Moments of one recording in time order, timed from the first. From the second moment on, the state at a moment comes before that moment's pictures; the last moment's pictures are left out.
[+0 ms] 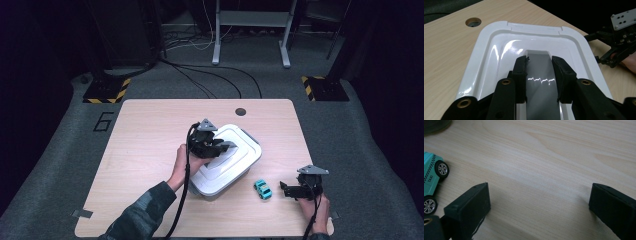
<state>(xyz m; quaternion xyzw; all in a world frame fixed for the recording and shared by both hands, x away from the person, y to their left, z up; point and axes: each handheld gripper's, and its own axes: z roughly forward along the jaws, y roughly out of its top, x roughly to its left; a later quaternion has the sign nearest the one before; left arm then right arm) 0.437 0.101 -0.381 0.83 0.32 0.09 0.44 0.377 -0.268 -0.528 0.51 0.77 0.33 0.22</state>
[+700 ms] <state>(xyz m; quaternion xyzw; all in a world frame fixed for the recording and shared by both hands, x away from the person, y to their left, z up) 0.434 0.116 -0.358 0.83 0.31 0.11 0.46 0.377 -0.269 -0.528 0.51 0.77 0.32 0.22</state>
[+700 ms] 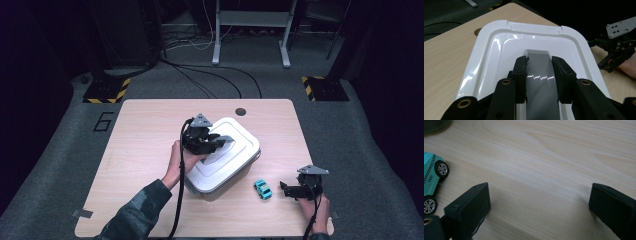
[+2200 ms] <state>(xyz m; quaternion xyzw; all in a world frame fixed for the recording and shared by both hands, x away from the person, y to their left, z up) 0.449 0.194 -0.323 0.79 0.37 0.17 0.47 0.376 -0.269 -0.528 0.51 0.76 0.32 0.22</state>
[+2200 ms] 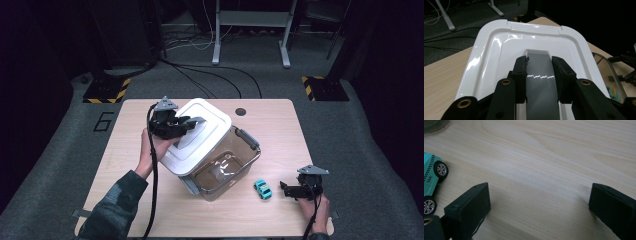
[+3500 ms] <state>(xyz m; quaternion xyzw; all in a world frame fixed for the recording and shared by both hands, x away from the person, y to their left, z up) 0.465 0.255 -0.323 0.75 0.43 0.20 0.45 0.376 -0.268 -0.528 0.52 0.76 0.32 0.22</state>
